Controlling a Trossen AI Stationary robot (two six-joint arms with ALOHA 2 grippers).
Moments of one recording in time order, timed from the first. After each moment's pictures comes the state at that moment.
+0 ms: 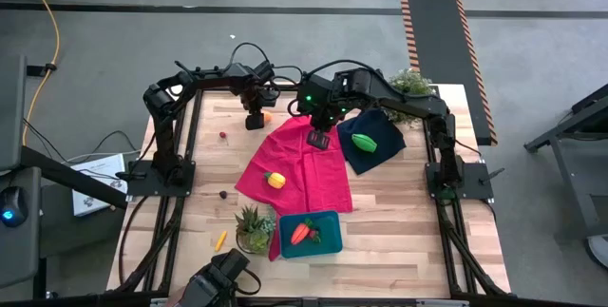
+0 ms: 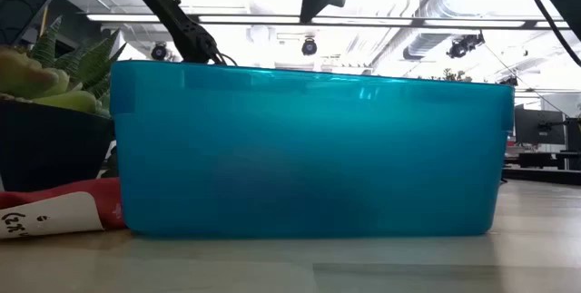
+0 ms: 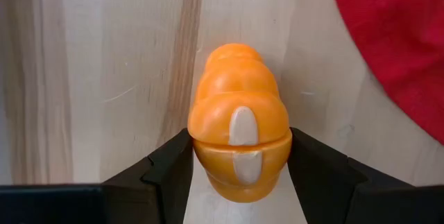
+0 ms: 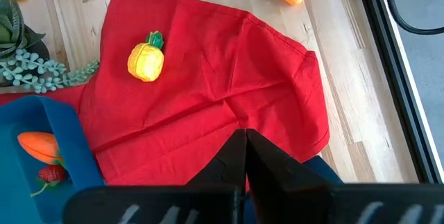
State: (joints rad) left arm 0.91 1.94 1.27 -0.83 0.11 0.66; right arm -0.16 2.03 2.33 -1.42 0.04 0.07
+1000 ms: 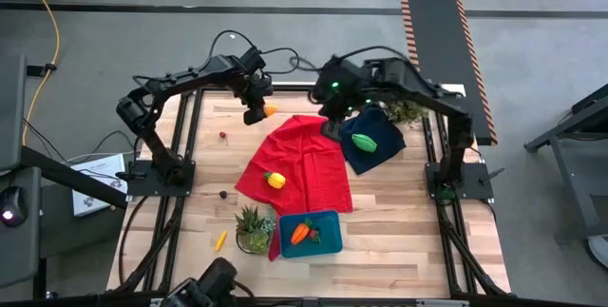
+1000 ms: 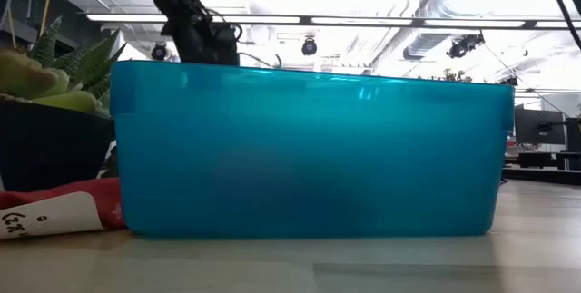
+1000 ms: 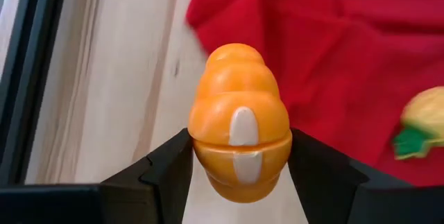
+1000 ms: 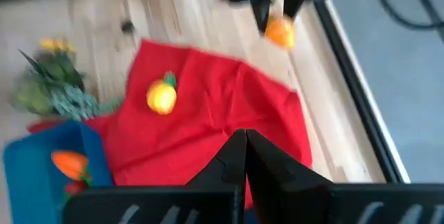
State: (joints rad) left arm 0.89 1.69 1.27 -0.87 0.36 0.55; right arm -0.16 1.87 2.33 -1.38 0.05 0.05
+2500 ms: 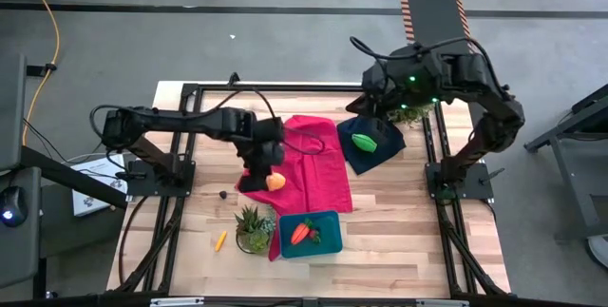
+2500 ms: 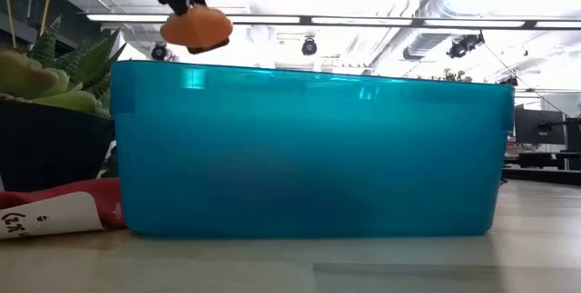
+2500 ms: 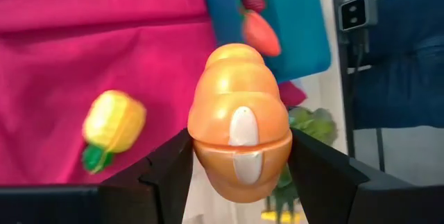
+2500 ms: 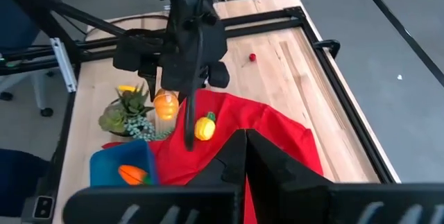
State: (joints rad) left arm 0.19 1.52 1.27 -0.99 0.49 0.05; right arm -0.06 1.61 2.32 -1.36 0.05 0.10
